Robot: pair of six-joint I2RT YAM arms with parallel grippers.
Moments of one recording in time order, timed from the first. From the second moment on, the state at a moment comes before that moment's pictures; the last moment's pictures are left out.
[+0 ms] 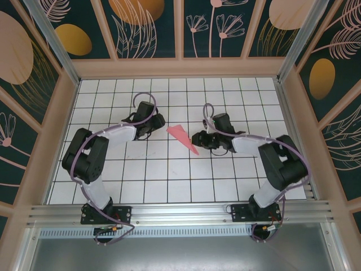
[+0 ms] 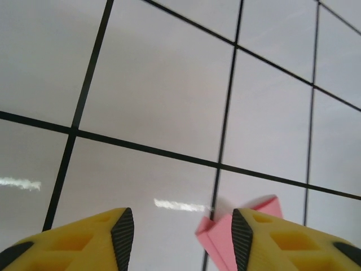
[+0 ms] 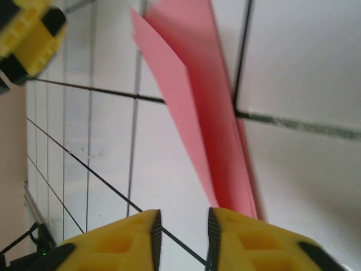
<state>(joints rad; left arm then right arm) -0.46 1.77 1.02 -0.08 -0.03 -0.80 0.47 1.60 0.75 0.04 -0.55 0.63</state>
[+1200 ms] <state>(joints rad) -0.80 2.09 1.49 -0.62 -0.21 -0.99 0.32 1.31 0.53 0.00 -0.11 0.76</state>
